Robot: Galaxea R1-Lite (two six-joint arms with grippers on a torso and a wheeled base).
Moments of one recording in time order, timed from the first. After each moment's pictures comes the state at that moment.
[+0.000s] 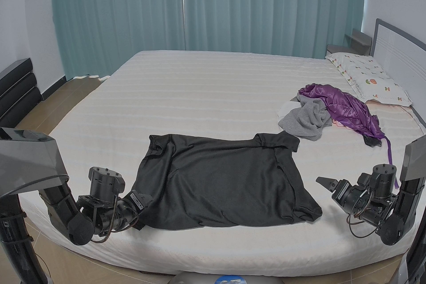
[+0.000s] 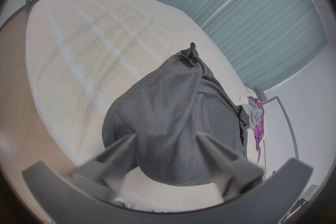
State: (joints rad) left arm -0.32 2.08 -0.39 -0.95 0.06 -0.95; right arm 0.18 2.10 -0.10 -1.55 0.09 0.80
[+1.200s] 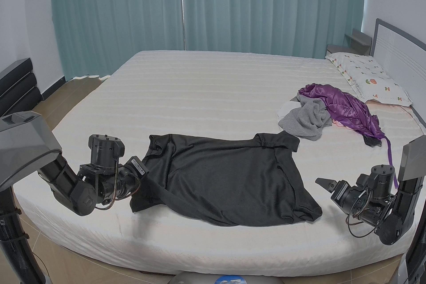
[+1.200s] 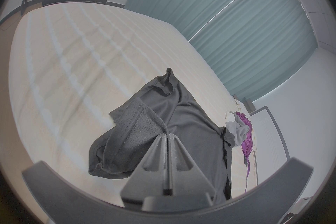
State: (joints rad) left arm -0.27 2.05 -0.67 -0.80 0.05 -0.91; right arm 0.18 2.12 -0.11 -1.55 0.09 0.80
